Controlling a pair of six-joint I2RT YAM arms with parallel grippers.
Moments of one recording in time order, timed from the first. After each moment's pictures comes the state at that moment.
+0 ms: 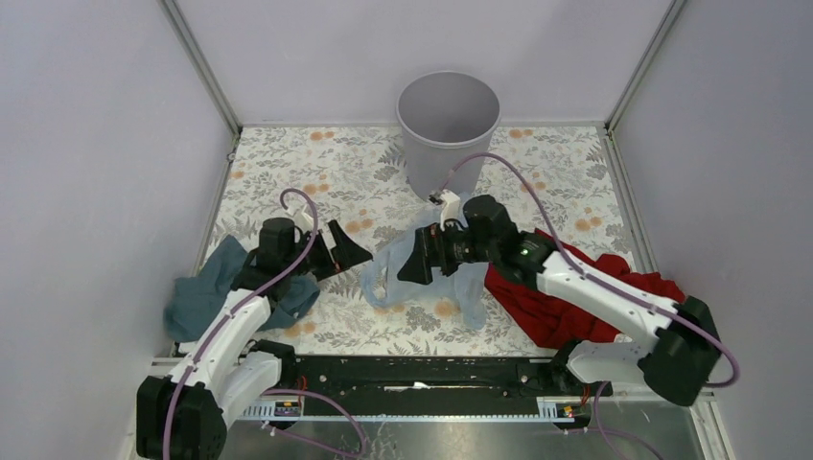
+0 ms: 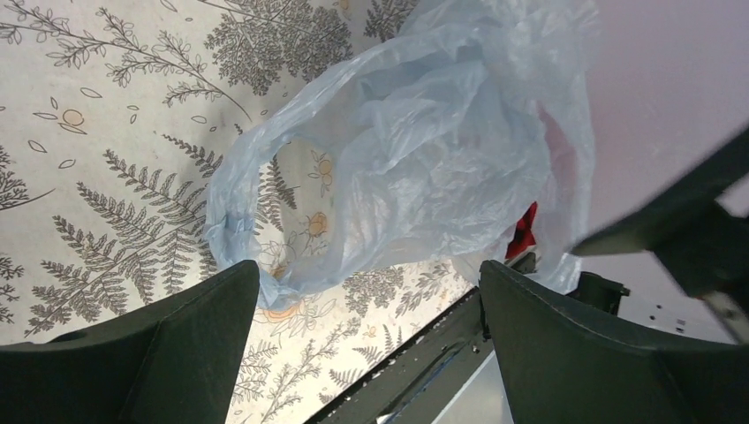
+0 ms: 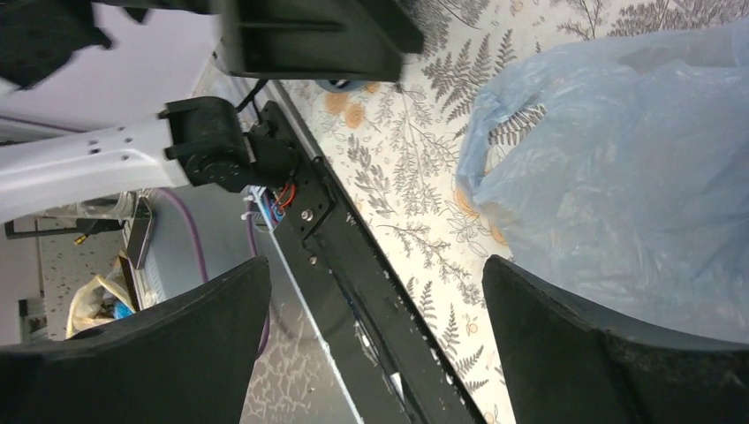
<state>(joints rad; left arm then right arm) -0.19 0.89 0.53 -0.25 0.59 -0.69 0.82 1.28 0.91 -0.17 -0.46 0.55</state>
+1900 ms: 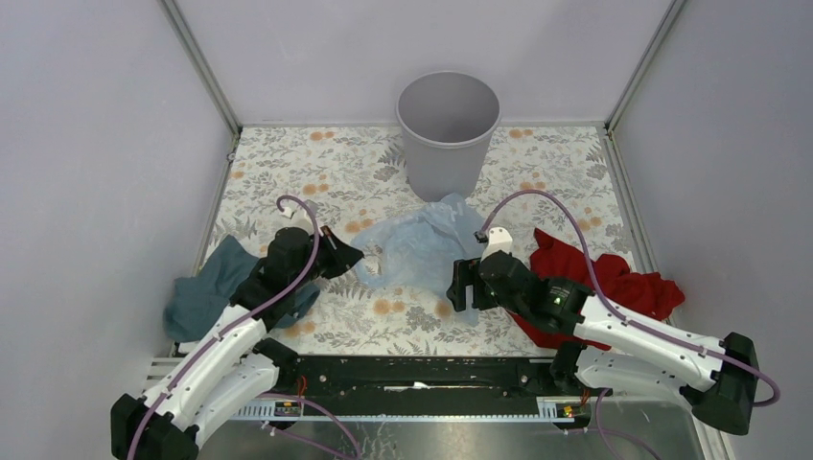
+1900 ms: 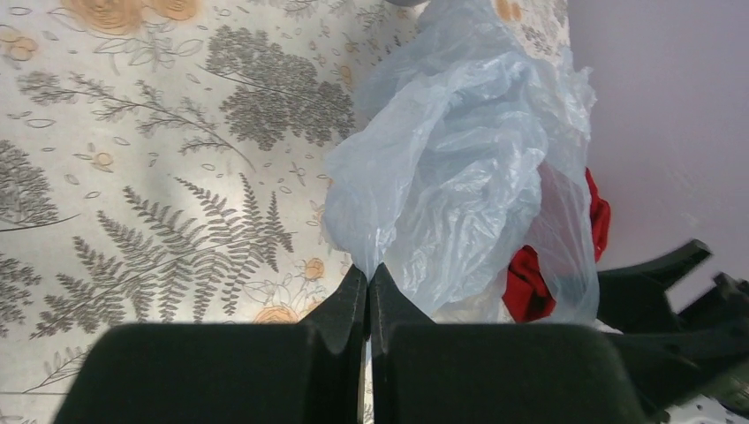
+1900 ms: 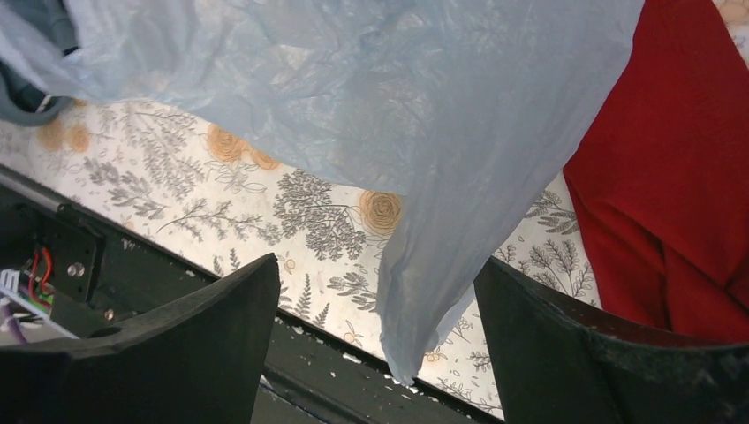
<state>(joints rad) -0.47 0.75 0.54 -0.25 0.12 -0.80 1.02 0.90 0.70 -0.55 0.27 0.68</state>
